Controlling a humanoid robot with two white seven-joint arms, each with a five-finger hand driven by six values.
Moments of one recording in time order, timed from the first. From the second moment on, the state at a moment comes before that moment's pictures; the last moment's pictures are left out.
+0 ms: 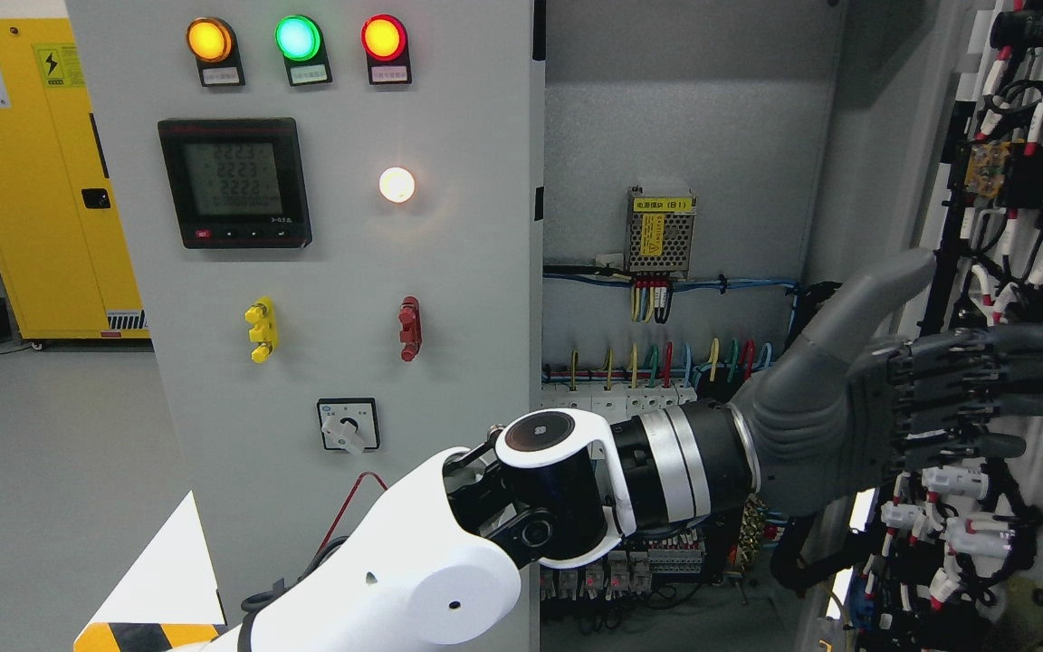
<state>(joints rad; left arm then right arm) -1.28 0.00 -0.89 -1.52 1.28 0.30 -0.21 0.06 0.00 -0.07 -0.15 0.00 0.08 0.05</state>
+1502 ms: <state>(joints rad) -1.29 -0.16 -0.94 -1.46 1.17 0.23 -0.14 0.06 0.00 -0.07 -0.16 0.00 0.08 0.04</state>
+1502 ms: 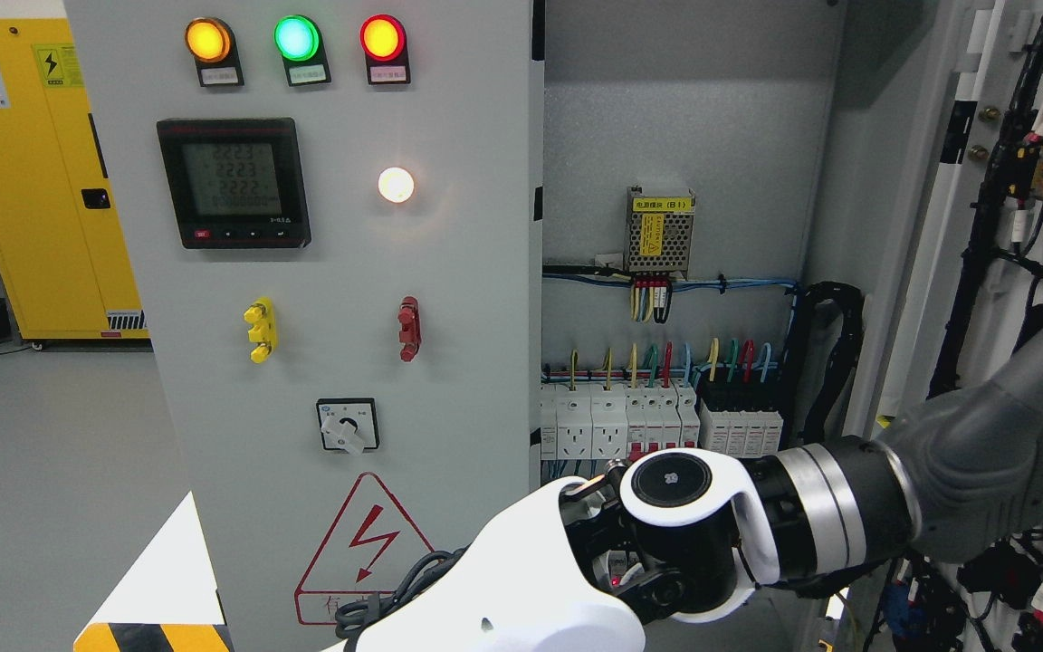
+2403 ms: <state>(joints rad) -1.30 -0.18 -0.96 -1.42 1.17 0.20 -0.15 0.06 0.00 -0.07 -0.16 0.00 0.08 0.05</state>
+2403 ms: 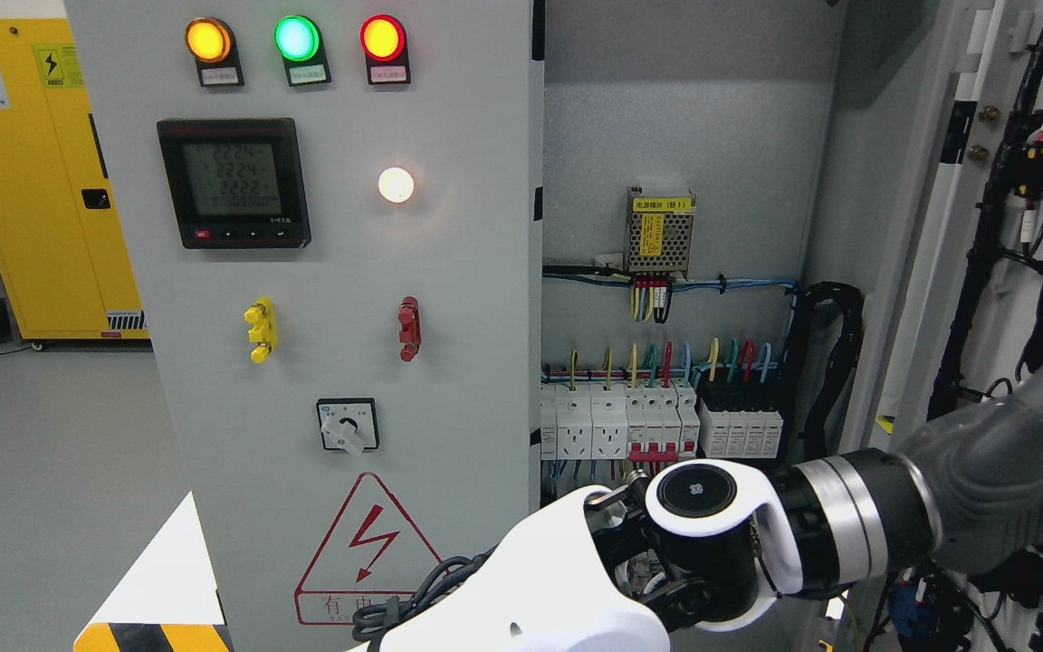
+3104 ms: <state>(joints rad) -1.13 -0.02 -0.82 -1.48 1.17 0.36 -0.27 0.06 0.00 -0.07 -0.16 0.00 0.08 0.05</state>
